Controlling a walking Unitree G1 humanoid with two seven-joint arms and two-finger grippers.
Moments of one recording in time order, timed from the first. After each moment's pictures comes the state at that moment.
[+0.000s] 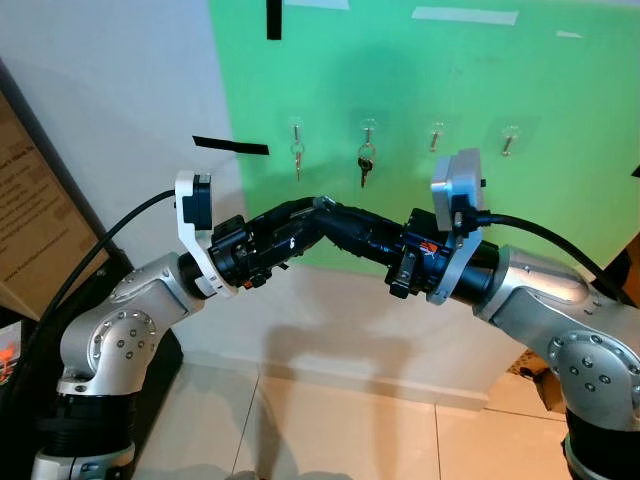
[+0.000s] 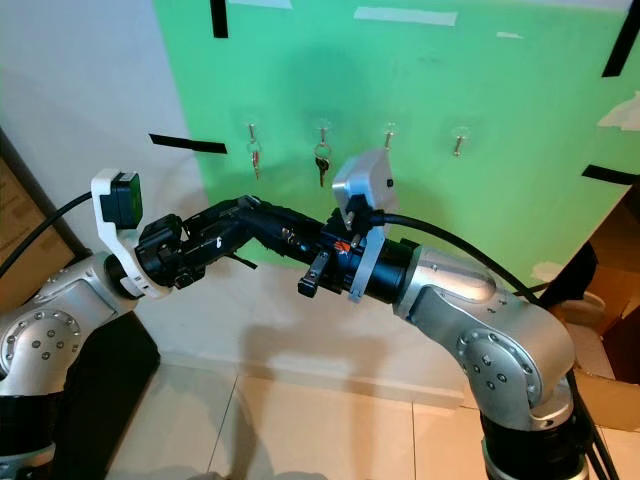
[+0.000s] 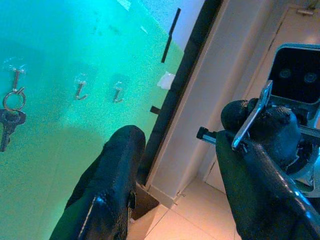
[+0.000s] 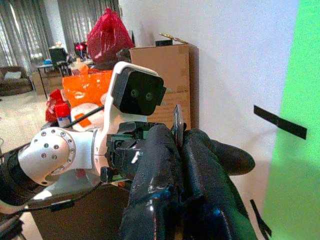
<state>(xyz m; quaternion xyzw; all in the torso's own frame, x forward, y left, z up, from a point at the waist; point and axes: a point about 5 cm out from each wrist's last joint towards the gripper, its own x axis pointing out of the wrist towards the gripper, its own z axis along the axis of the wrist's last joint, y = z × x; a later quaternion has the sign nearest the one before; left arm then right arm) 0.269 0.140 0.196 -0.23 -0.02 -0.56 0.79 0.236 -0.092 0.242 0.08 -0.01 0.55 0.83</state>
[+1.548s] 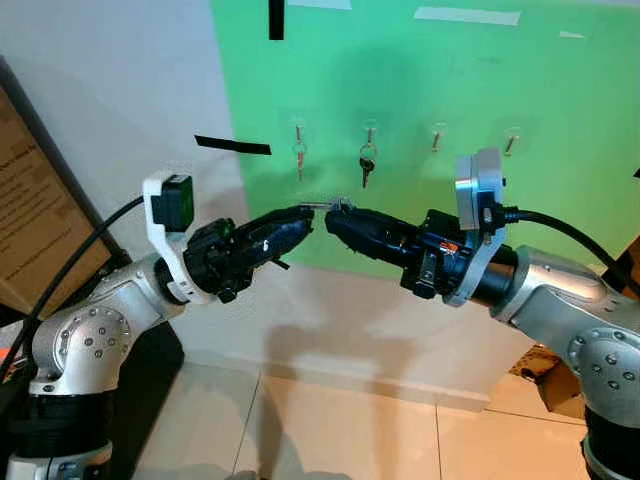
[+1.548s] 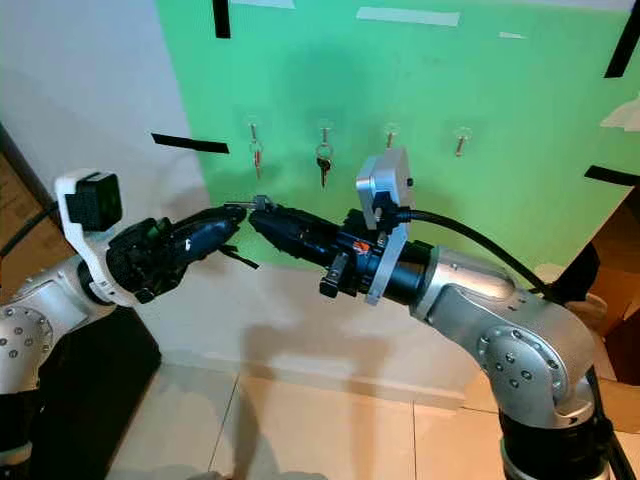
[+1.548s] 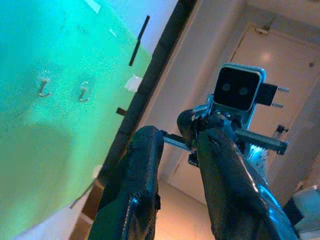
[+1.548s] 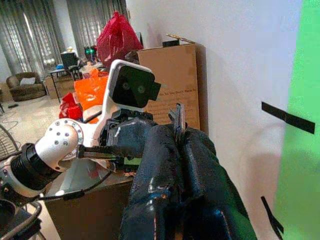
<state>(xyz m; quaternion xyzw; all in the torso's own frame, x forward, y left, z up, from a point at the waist) 0.261 0.154 0.201 -0.29 -0.01 -0.61 0.74 0.235 -0.105 0.242 0.09 0.01 0.56 0.82</state>
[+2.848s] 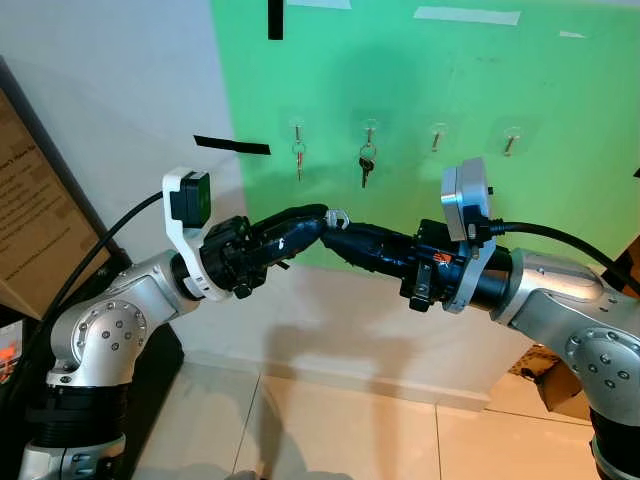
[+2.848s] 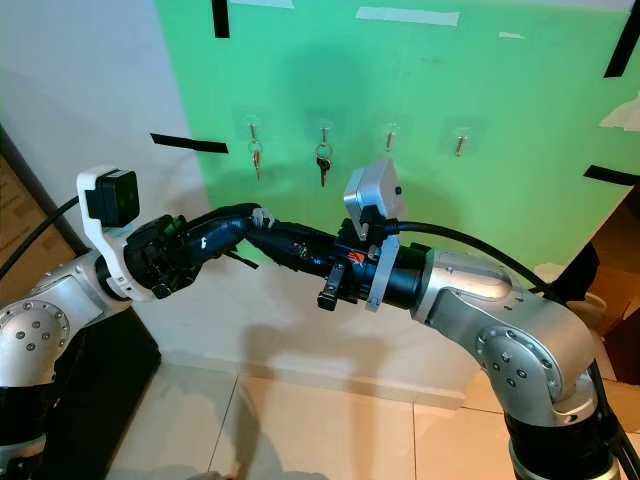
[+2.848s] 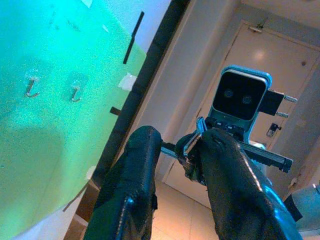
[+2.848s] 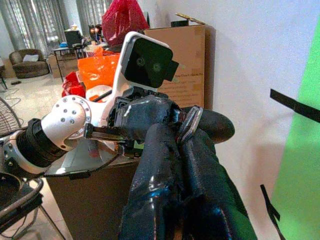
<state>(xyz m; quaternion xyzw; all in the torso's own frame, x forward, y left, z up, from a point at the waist) 0.265 0.142 0.201 -0.28 -0.01 -0.62 0.73 0.234 -0.103 0.237 0.05 0.02 0.58 0.81</state>
